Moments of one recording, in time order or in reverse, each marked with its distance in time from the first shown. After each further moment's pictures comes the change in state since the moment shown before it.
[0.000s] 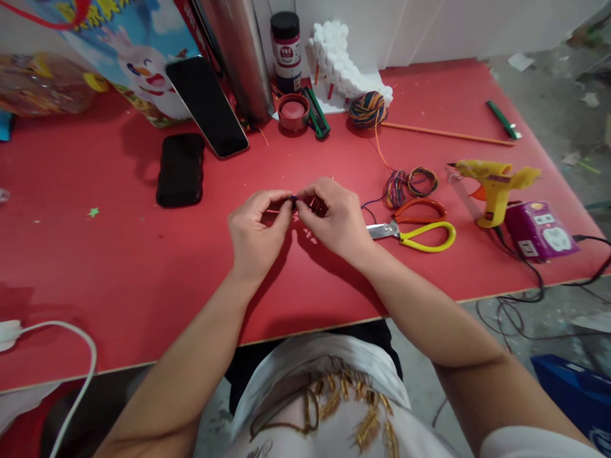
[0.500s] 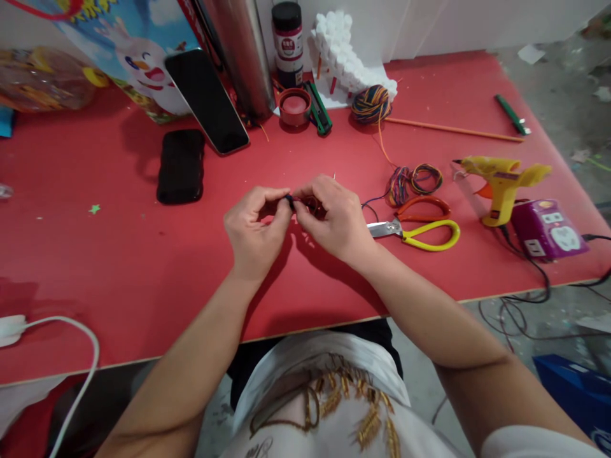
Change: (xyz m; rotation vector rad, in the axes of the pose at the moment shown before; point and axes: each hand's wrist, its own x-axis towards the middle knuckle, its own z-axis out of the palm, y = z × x) left_hand -0.003 0.004 0.001 0.009 0.077 0.055; right_hand -0.004 -0.007 -0.001 -0.024 -0.010 -0.094
